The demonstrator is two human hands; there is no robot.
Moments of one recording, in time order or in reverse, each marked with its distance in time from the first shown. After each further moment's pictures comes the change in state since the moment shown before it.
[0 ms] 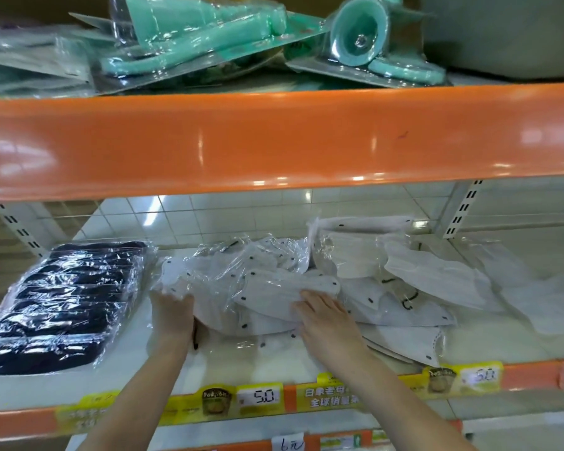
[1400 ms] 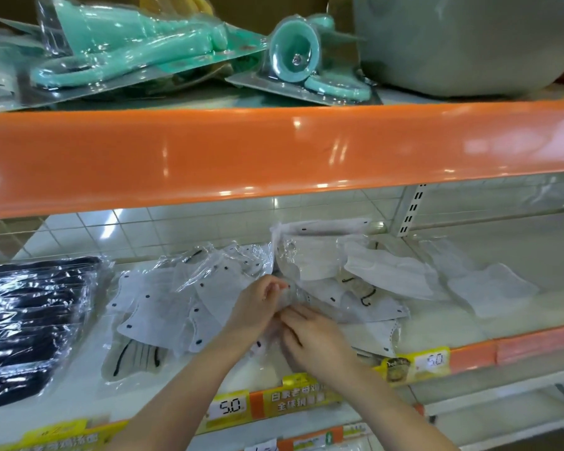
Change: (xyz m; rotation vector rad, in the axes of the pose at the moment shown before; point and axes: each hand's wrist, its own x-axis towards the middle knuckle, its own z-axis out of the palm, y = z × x) left_hand -0.085 0.047 0.108 0.246 -0.654 0.620; right_hand -0.025 0.009 -0.041 0.249 0.070 -0.009
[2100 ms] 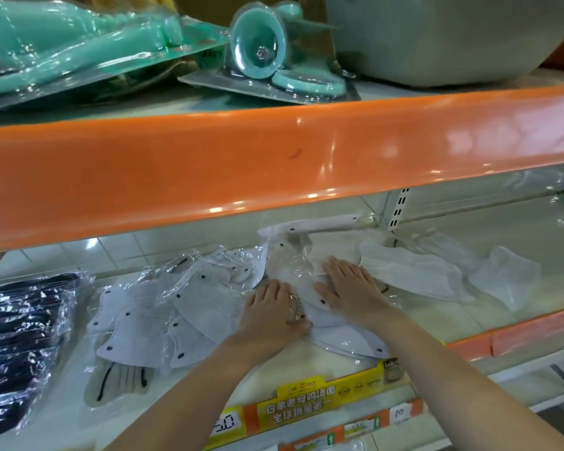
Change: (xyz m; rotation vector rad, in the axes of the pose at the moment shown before) left_hand 0.017 -0.004 0.037 0.731 -0.274 0.090; right_hand 0.028 0.105 -0.032 -0.204 -0.301 0.448
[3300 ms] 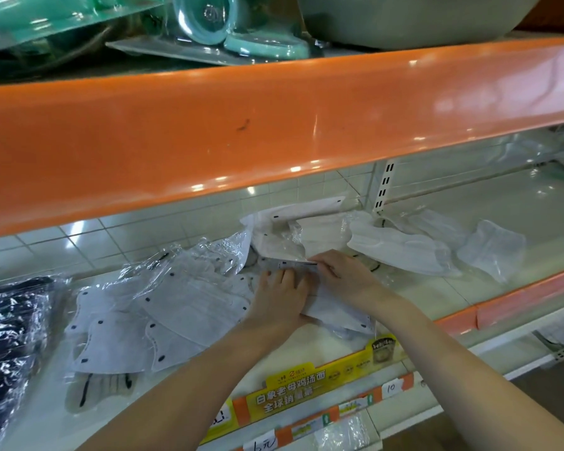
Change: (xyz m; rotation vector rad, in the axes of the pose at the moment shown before) left_hand 0.019 0.023 0.015 0.401 0.185 0.320; right_hand -0.013 0.001 -0.018 0.337 0.069 -0.047
